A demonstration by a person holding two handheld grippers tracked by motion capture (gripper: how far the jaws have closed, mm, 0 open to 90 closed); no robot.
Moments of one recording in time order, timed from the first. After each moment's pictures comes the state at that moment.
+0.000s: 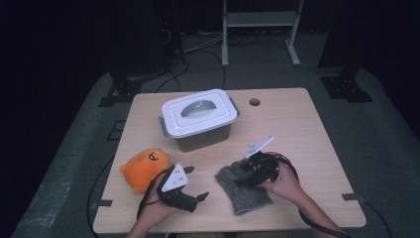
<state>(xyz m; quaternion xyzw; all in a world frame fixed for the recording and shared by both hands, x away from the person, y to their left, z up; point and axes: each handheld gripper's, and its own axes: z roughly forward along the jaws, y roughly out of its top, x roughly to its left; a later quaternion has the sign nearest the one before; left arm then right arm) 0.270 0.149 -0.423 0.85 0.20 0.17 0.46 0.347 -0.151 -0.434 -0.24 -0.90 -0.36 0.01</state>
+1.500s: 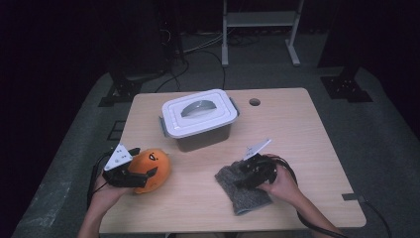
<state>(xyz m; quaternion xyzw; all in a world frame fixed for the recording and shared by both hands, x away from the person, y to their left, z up) 0.298 0.276 -0.390 0.81 0.30 0.25 0.43 0.348 -0.147 -0.446 -0.24 -0.90 -0.35 0.01</state>
